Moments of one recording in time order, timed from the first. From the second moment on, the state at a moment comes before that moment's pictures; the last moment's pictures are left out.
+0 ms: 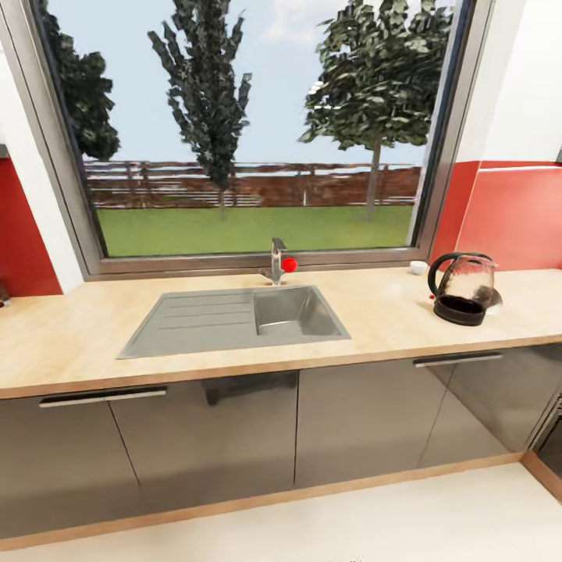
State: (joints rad) left arm 0.02 0.01 0.00 -0.47 -0.01 -0.09 0.00; right arm -0.09 -0.15 -0.01 -0.32 -0.01 -0.21 -0.01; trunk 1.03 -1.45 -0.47
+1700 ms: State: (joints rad) left arm 0.02 0.00 0.00 -0.46 -0.01 -0.09 0.00; right arm -0.09 -0.15 -0.01 -0.32 -0.01 -0.21 -0.01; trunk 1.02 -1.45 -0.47
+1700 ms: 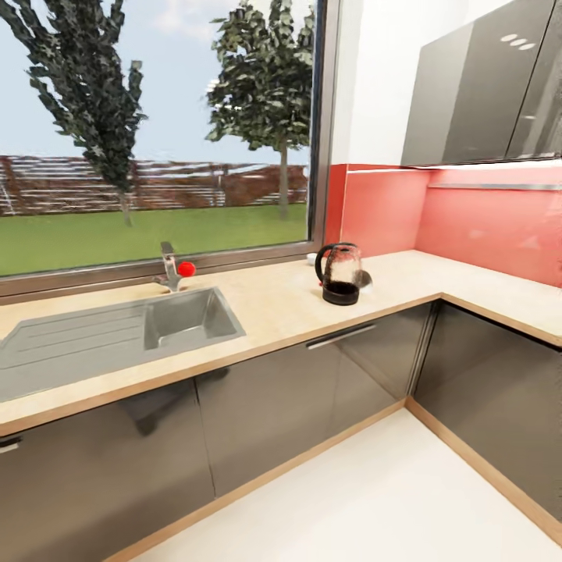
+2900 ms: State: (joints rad) left arm 0.02 0.00 0.00 -0.47 -0.01 -0.09 0.00; right arm -0.09 -0.15 -0.01 -0.32 -0.01 -0.21 -0.01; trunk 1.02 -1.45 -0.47
